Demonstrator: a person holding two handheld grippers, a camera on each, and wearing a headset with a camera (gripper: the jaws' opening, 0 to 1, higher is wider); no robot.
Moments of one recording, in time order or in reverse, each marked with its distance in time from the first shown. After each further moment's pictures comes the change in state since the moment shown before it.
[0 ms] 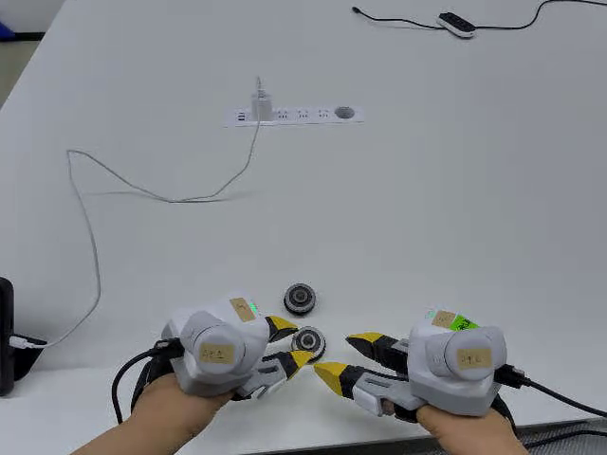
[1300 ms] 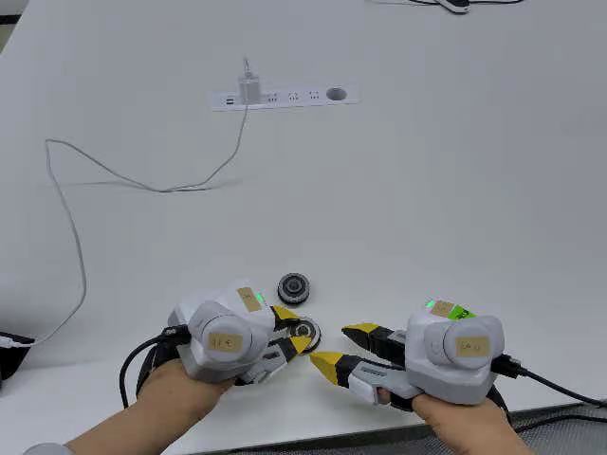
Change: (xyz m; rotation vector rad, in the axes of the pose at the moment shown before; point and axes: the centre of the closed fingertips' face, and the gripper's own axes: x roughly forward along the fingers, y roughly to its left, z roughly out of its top) left arm 0.017 0.003 -0.007 0.047 0.036 -0.030; right arm 0.006 -0.008 -0.004 0.070 -0.014 -0.005
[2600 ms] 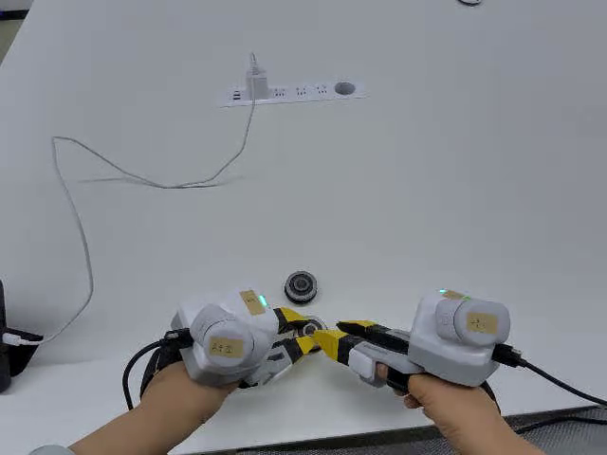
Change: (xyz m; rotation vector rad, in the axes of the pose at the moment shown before) left arm 0.000 0.001 -0.001 -0.007 -0.017 0.000; right arm 0.017 -0.010 0.005 0.293 -0.050 0.002
